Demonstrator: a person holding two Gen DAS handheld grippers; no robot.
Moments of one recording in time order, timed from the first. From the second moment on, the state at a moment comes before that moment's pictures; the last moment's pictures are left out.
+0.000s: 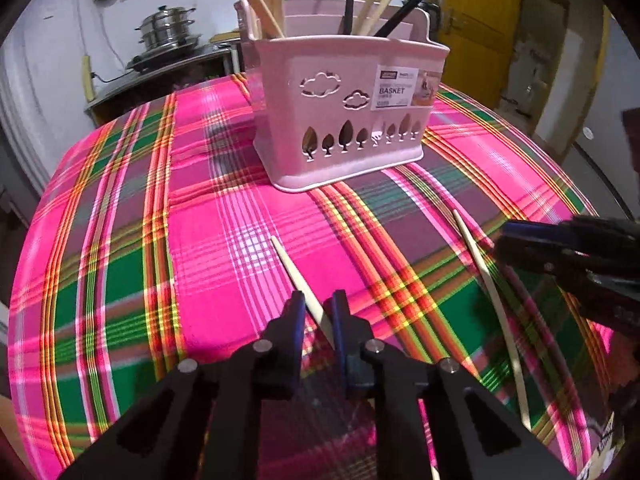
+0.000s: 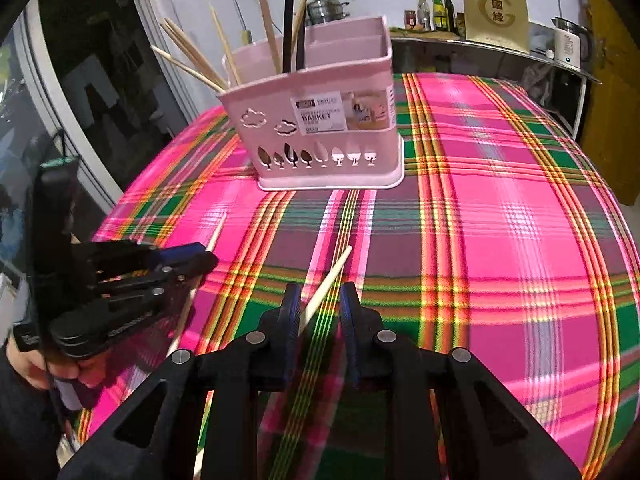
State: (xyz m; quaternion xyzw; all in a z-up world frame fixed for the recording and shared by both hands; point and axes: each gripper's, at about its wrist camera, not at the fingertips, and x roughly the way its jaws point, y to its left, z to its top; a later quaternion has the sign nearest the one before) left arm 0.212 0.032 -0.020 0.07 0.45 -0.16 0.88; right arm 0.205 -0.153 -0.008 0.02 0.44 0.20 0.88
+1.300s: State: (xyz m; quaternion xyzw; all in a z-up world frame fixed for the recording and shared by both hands) left arm 0.235 0.034 0.013 -0.01 0.45 -0.11 0.89; right arm 0.228 -0.140 0.023 0.00 0.43 0.18 0.88
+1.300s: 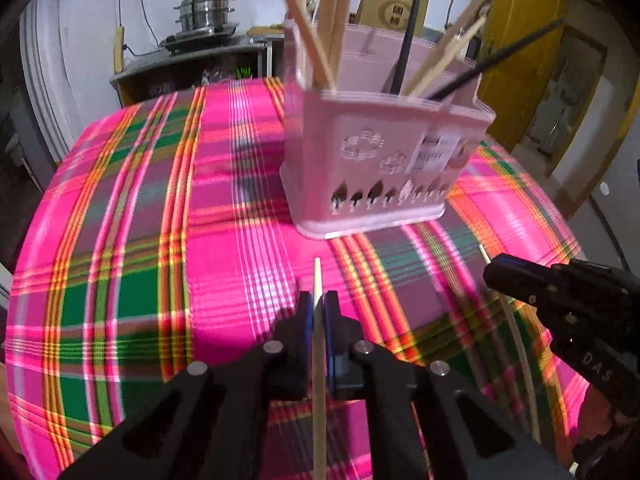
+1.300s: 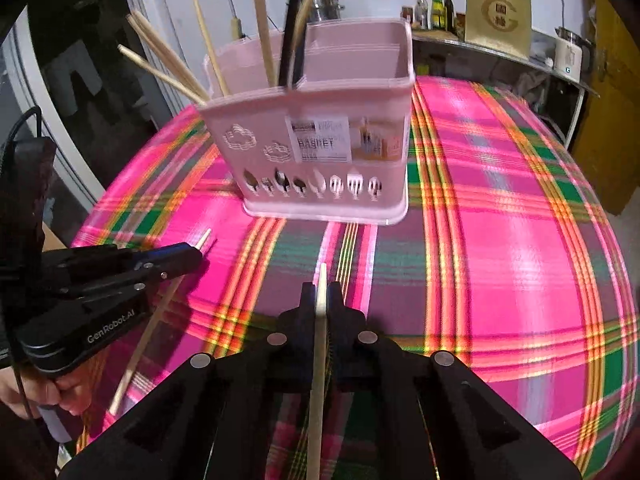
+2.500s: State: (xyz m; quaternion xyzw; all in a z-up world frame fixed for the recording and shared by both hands) left arm 0.159 0.040 0.129 0.00 0.32 -0.15 0.94; right arm 0.158 -0.162 0.129 -0.01 0.29 0.22 0.93
